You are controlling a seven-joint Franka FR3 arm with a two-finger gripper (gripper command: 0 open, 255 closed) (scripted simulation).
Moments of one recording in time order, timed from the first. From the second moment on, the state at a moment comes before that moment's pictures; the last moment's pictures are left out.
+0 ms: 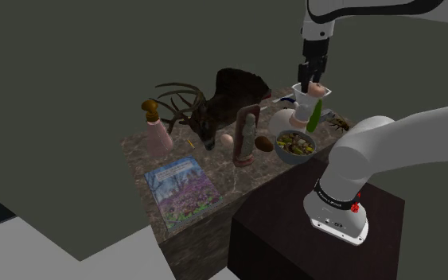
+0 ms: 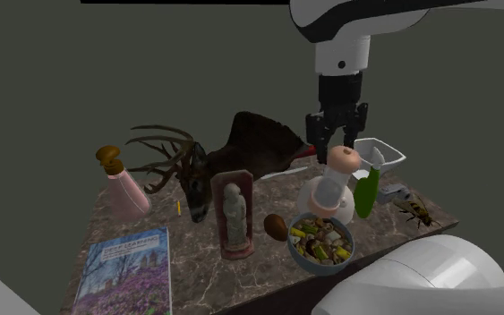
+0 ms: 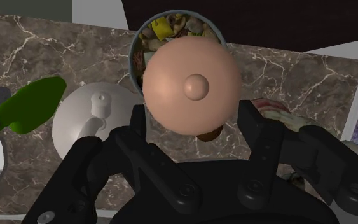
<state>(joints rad) -0.21 -0.78 -0.25 -2.47 -0.23 1.52 -0.19</state>
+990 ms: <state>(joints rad) -0.22 -0.77 -0.29 -2.66 -0.27 1.73 -0.17</state>
